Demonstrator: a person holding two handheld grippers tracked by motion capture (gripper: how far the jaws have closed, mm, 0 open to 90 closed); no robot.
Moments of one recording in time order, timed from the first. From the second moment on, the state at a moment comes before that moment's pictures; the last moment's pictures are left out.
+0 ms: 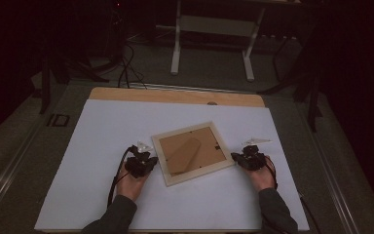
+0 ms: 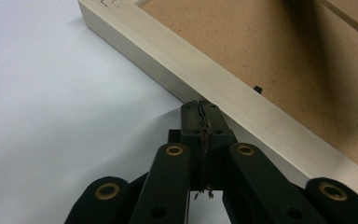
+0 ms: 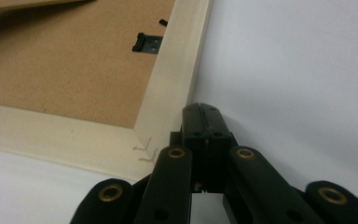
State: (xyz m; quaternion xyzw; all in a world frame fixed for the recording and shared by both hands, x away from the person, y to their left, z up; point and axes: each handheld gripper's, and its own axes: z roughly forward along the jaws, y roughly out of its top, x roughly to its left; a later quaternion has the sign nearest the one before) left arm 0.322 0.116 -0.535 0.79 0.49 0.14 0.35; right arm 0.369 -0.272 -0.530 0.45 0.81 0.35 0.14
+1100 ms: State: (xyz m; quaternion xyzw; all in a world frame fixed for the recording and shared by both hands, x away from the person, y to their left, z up) left arm 0.298 0.119 -0.532 0.81 0.47 0.13 0.34; right arm 0.342 -0.268 -0.526 0.42 0.84 0.33 0.13
